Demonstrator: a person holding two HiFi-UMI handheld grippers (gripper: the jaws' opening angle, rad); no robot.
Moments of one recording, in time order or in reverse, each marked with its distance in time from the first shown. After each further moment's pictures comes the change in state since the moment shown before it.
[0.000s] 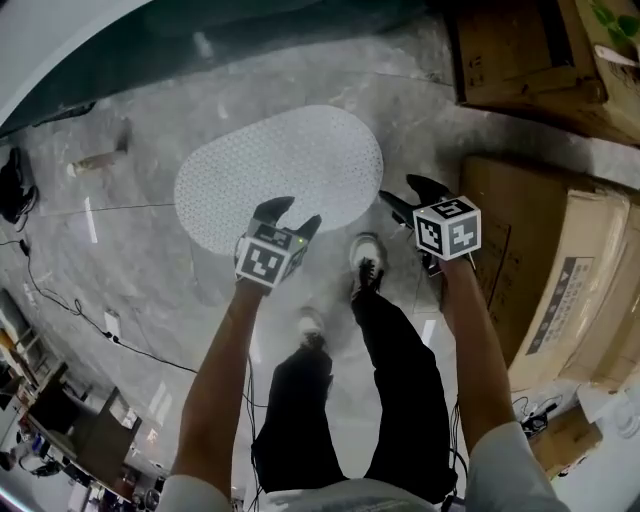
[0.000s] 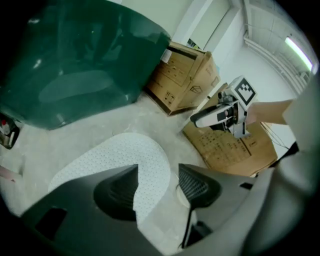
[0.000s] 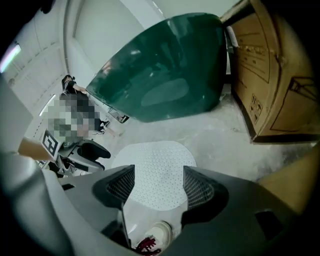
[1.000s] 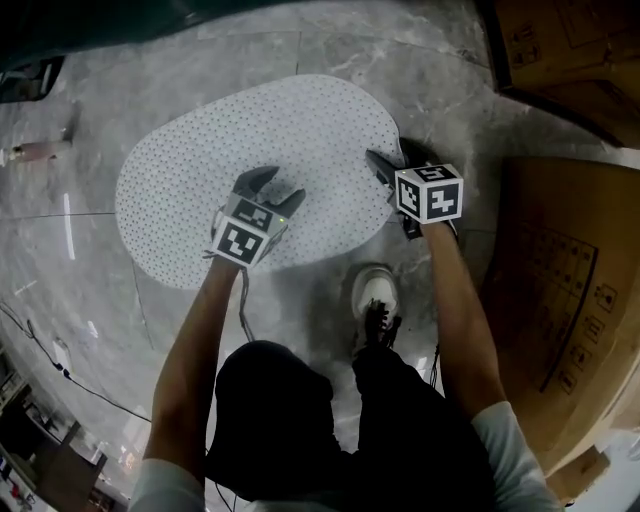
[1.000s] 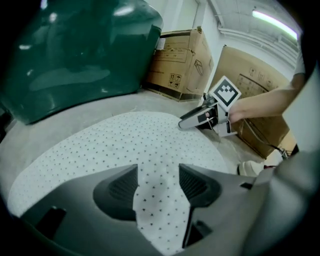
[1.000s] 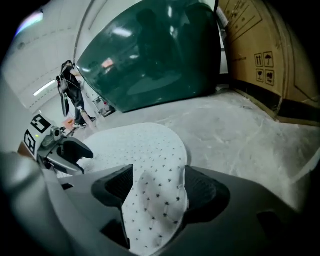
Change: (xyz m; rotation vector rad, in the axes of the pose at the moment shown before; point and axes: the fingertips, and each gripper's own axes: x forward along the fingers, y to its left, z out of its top) left arm 0.198 0.111 -0.090 0.205 -0.180 0.103; right arm 0.222 -0.116 -0.074 -0.117 -0.211 -0.115
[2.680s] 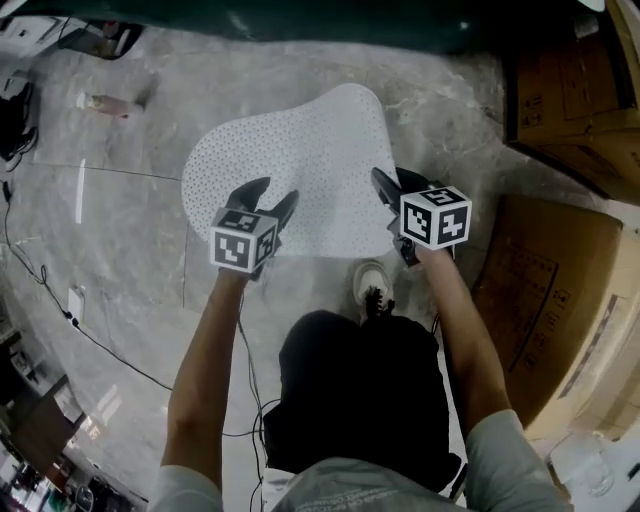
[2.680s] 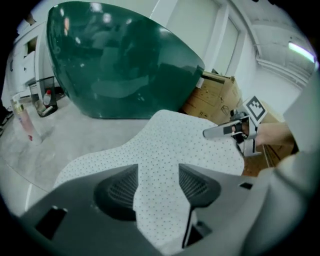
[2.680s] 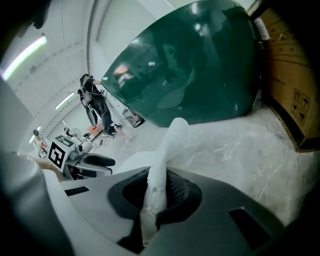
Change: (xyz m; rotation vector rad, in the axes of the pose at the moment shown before) left arm -0.199 0.051 0.017 -0.406 -0.132 0.182; right arm -0.079 0.181 0.122 0.009 0.035 0.240
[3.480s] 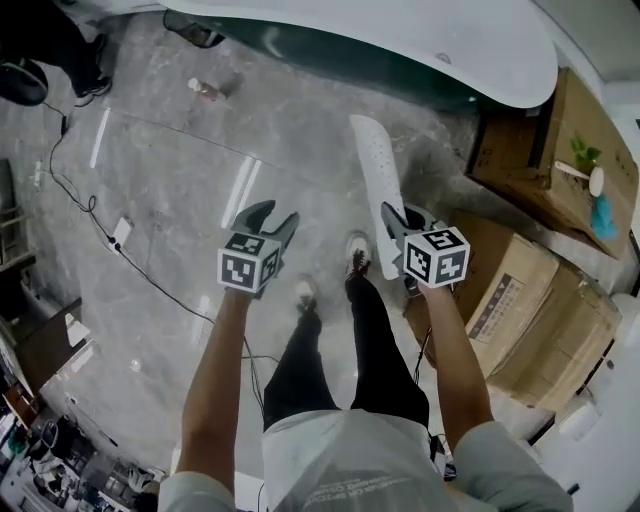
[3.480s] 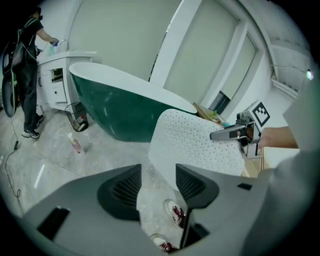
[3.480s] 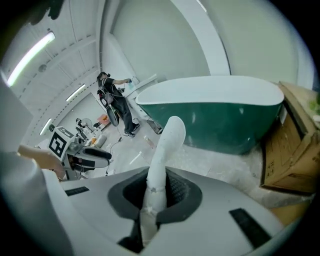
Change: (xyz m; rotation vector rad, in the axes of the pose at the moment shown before) left arm -0.359 -0.094 0.178 -0.179 0.039 0.083; right arm -0.253 0.234 0.210 -0.093 0.148 0.047
